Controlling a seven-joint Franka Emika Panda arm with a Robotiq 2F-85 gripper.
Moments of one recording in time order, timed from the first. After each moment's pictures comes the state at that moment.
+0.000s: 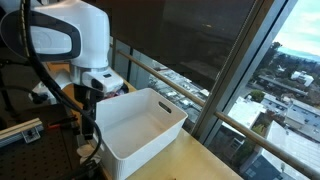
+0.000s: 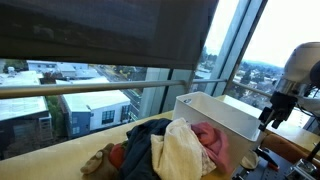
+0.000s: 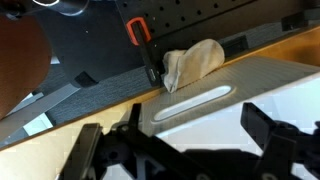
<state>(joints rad) -0.16 -0.22 -0.02 -2.77 -0.16 2.52 0.24</state>
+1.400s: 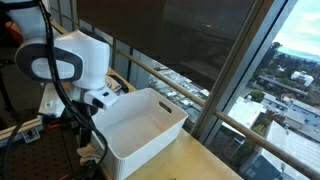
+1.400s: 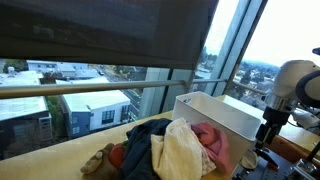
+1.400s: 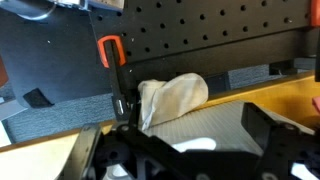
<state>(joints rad) -0.08 -0.03 -0.05 -2.77 -0.04 2.62 0.04</state>
